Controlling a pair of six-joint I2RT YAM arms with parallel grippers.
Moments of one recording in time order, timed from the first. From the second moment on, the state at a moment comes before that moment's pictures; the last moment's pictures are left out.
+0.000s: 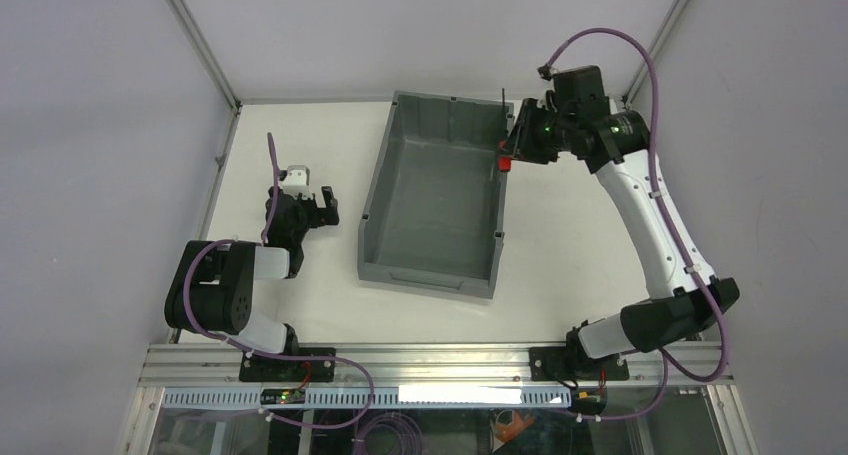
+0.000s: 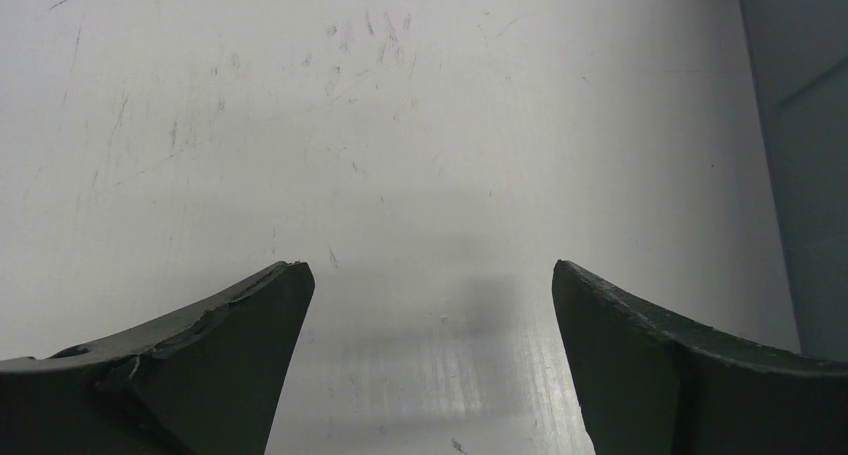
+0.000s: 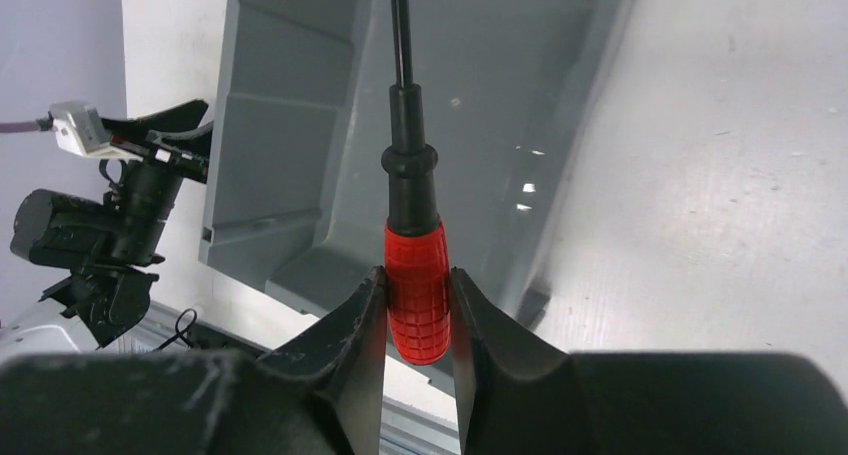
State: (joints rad) left arm -0.05 1.51 0.37 0.81 -0.04 -0.07; right arm 0.31 1.41 1.70 -1.04 -0.20 0.43
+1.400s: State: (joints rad) left arm -0.05 1.51 0.37 0.81 -0.04 -0.07; right arm 0.71 2.11 1.84 -0.99 0.22 0.69
